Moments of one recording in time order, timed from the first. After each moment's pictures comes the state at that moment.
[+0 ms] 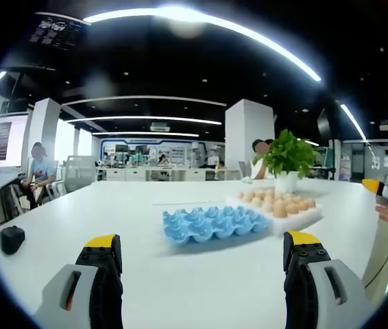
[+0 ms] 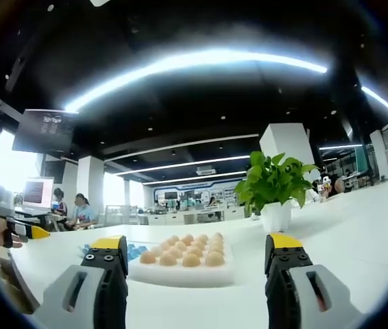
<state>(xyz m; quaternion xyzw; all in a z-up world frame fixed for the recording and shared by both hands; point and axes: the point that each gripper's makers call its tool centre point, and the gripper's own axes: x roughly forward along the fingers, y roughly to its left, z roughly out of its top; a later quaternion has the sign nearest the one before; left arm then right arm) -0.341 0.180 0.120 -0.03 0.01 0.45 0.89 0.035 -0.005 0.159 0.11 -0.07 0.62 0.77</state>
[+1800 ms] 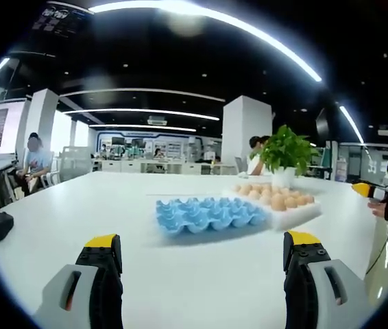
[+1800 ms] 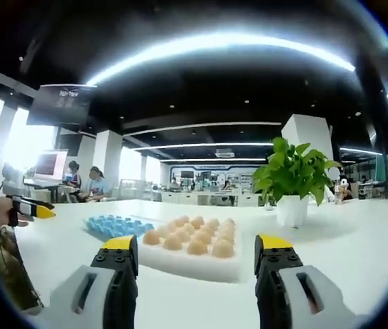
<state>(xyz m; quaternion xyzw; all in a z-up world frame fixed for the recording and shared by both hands) -0.331 0.189 0.097 -0.05 0.01 0.44 0.90 0.042 0.045 0.142 -0.01 -0.10 0.68 0.73</state>
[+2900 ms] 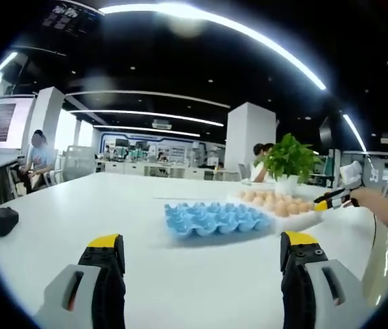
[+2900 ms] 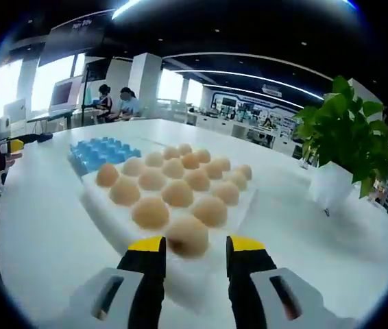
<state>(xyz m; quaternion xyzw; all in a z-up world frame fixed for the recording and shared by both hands) -0.348 0.188 0.101 -0.06 -0.01 0.44 0.89 0.095 0.159 0.068 -0.23 0.07 0.75 0.62</state>
